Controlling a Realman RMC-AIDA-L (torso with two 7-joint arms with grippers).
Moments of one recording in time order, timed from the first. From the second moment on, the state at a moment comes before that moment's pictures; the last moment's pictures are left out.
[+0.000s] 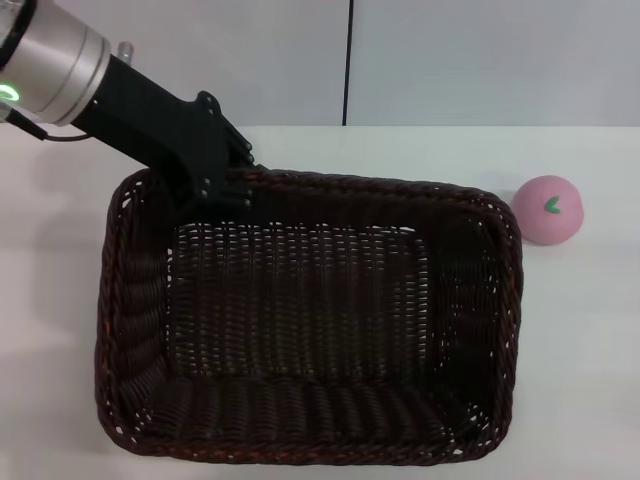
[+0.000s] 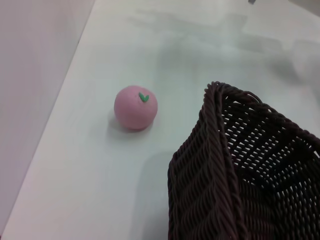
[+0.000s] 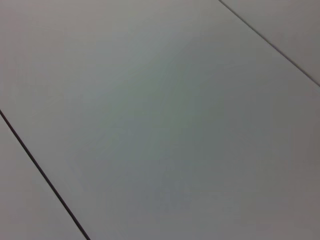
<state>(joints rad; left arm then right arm) -0.83 -2.05 0.89 1.20 2.40 1.90 -1.72 0.31 2.08 -0.01 -0.01 -0.98 -1.52 0.85</state>
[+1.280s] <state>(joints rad) -0.74 -2.06 0.98 1.20 2.23 1.59 -1.73 0.31 2.08 -0.01 -0.01 -0.99 -1.50 0.85</state>
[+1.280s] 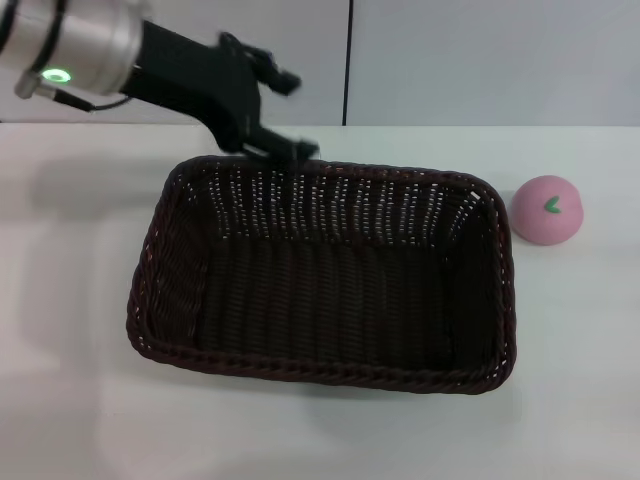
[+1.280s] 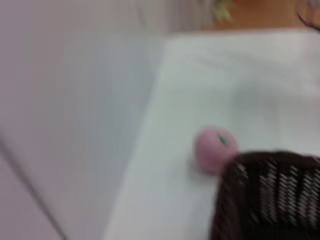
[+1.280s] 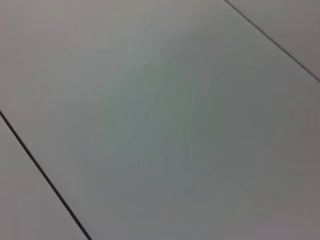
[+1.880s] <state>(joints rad) -0.48 -2.06 0.73 0.68 1.37 1.43 -1.31 0.39 2.07 -0.01 -0.12 -1.23 -1.51 0.86</state>
